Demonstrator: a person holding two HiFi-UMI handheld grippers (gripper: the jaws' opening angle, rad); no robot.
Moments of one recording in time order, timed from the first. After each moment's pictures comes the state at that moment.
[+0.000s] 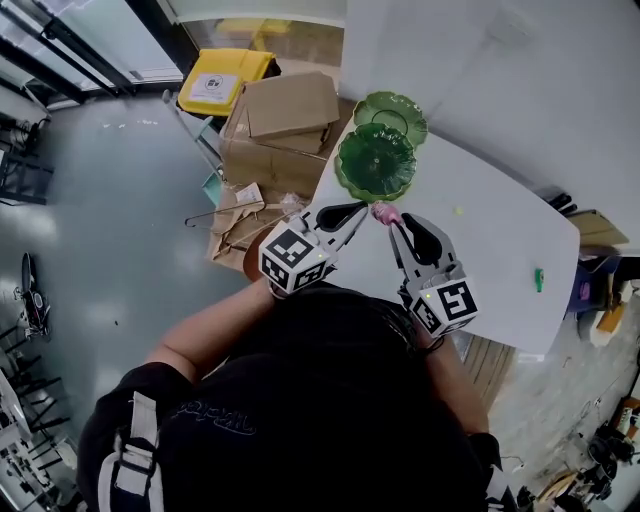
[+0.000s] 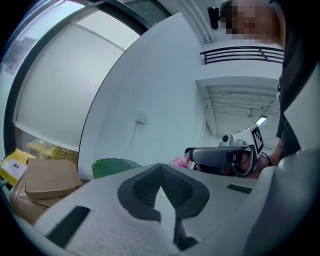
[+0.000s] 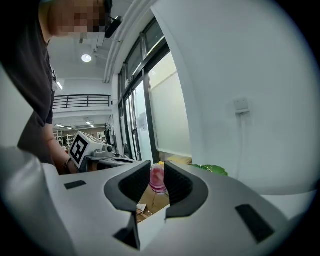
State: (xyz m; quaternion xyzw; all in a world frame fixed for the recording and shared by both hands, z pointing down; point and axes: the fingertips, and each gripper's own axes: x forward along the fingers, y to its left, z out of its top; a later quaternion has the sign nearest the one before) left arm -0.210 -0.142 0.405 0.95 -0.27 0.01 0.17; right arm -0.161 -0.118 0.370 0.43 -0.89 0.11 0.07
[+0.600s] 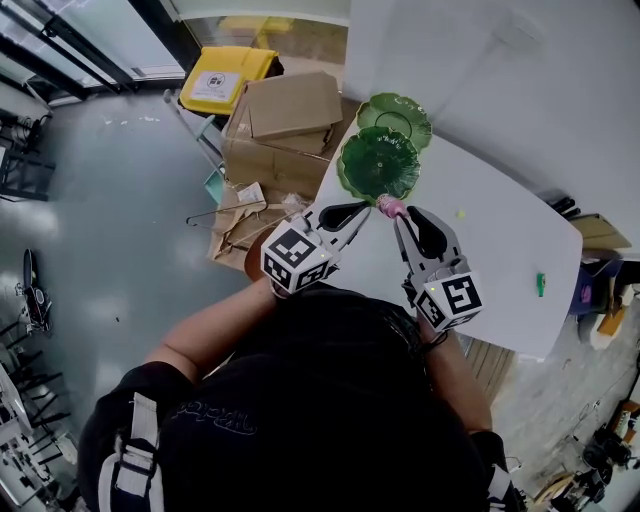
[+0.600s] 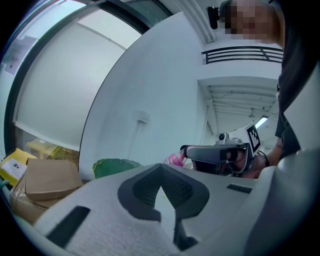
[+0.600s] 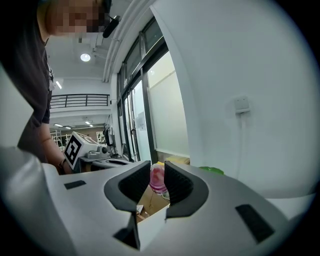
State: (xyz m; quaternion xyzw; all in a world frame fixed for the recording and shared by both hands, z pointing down) left arm -0.209 -0.156 0.408 0.95 -0.27 0.02 0.17; right arm -0.157 -0.144 0.371 0.43 -0.89 0.11 0.07
